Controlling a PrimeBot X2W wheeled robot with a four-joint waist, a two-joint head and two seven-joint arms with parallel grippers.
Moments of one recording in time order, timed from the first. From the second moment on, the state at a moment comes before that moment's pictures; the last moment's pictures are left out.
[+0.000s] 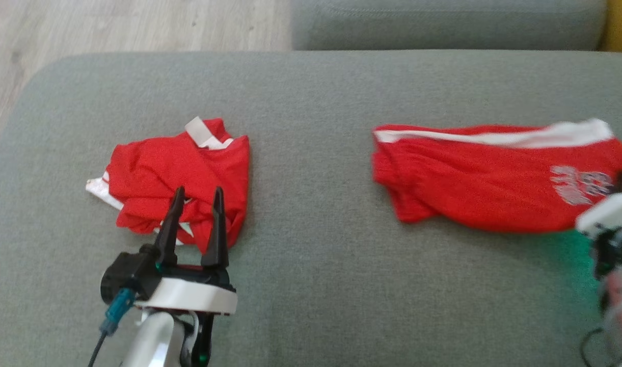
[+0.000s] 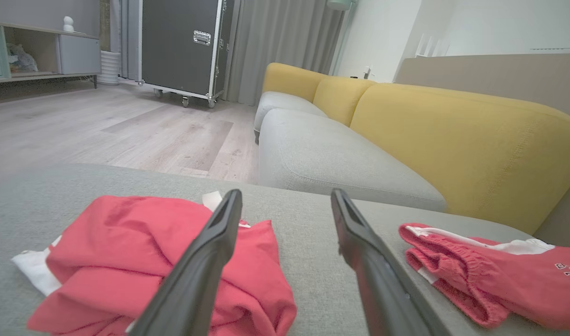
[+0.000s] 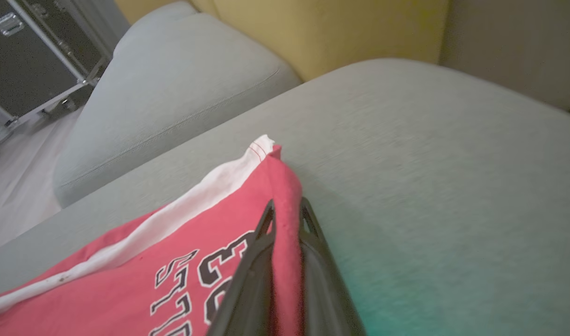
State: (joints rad) left arm -0.17 0.04 -0.22 0.29 -0.32 -0.09 -0.25; right arm -0.69 -0.22 -0.56 1.25 0.03 0.13 -0.22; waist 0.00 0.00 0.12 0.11
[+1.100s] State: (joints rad) left arm -0.10 0.05 -0.25 0.27 -0.37 -0.08 -0.25; right arm -0.61 -0.07 0.06 0.99 0.44 0.13 -0.23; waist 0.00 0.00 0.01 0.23
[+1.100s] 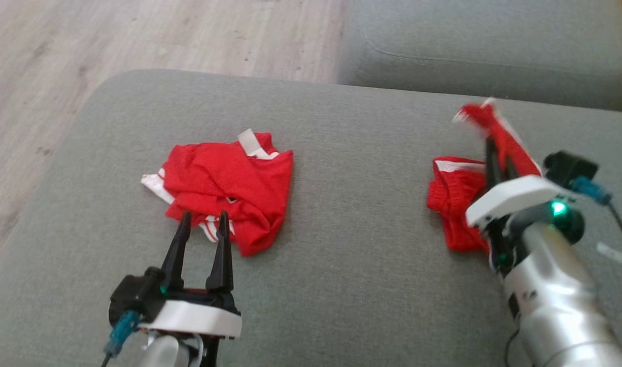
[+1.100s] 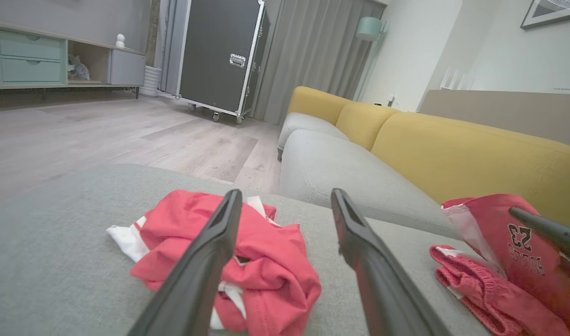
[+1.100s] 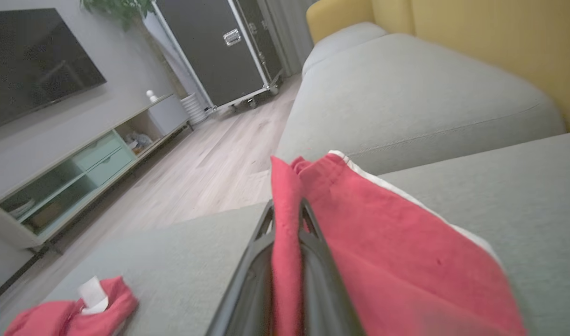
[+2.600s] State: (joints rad) left arm -0.06 0.05 -0.22 0.24 -0.37 -0.08 -0.25; right arm -0.15 -0.07 -0.03 0.39 0.12 0.13 -0.25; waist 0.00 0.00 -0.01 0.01
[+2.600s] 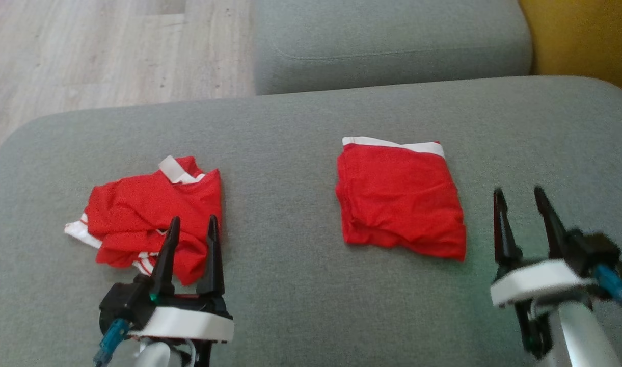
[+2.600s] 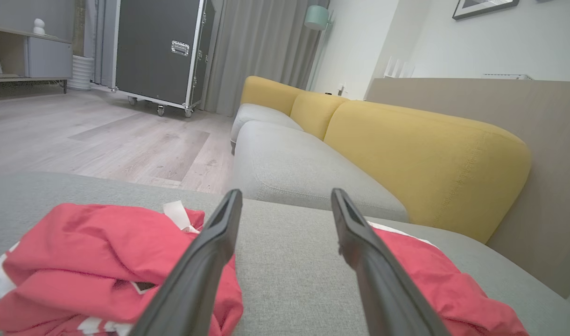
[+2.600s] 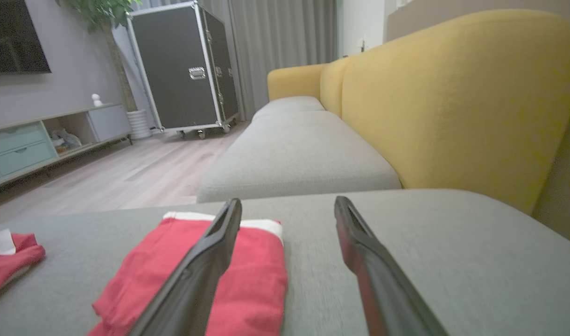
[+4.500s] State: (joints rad) left arm -0.18 0.05 -0.28 0.23 -0.35 -0.08 -0.25; right arm -0.64 -0.07 0.17 1.09 0.11 0.13 -0.25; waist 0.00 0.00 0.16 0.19
